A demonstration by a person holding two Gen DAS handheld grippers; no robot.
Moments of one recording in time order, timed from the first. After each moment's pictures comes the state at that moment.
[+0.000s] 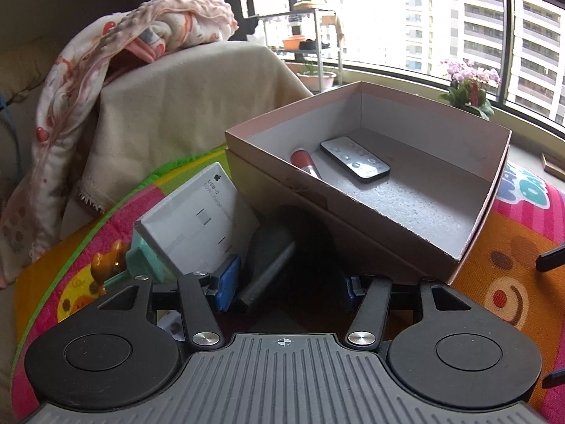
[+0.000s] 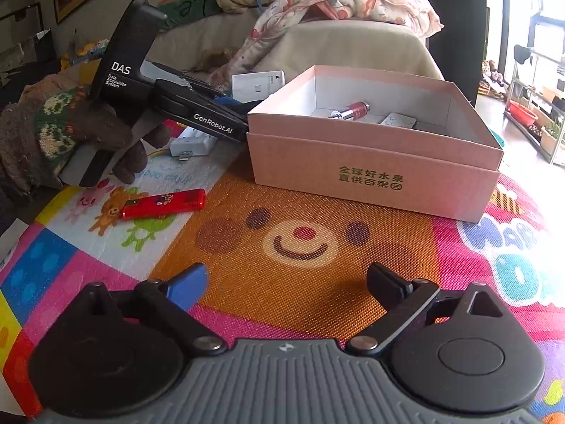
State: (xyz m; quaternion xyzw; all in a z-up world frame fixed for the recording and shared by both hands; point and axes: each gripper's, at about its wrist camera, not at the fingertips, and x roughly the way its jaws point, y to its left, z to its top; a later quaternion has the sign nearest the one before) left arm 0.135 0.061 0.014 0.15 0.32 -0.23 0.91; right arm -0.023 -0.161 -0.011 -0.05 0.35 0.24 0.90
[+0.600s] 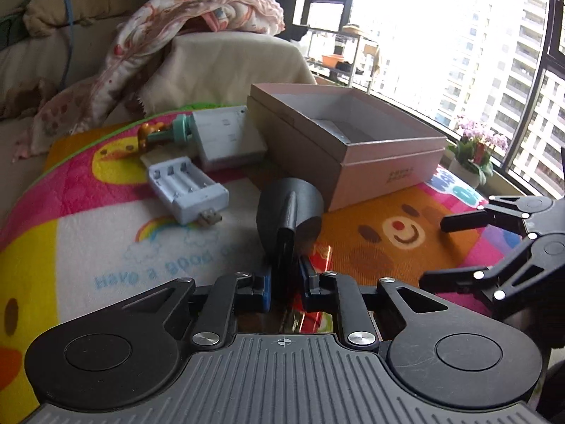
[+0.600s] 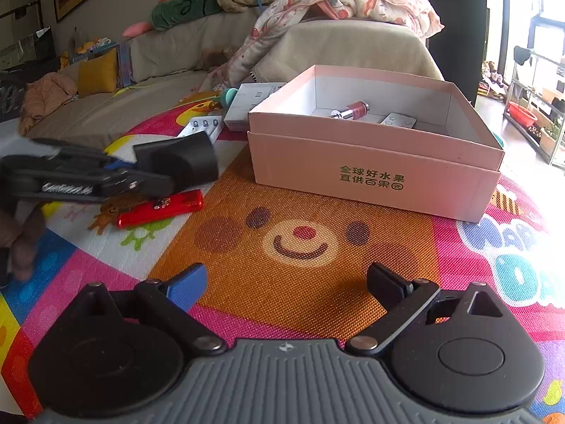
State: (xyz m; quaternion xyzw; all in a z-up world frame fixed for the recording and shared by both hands) left arm -0.008 0.105 0.016 0.00 0.34 -0.19 0.92; right arm -0.023 -0.160 -0.011 -0.05 0.35 0.24 0.90
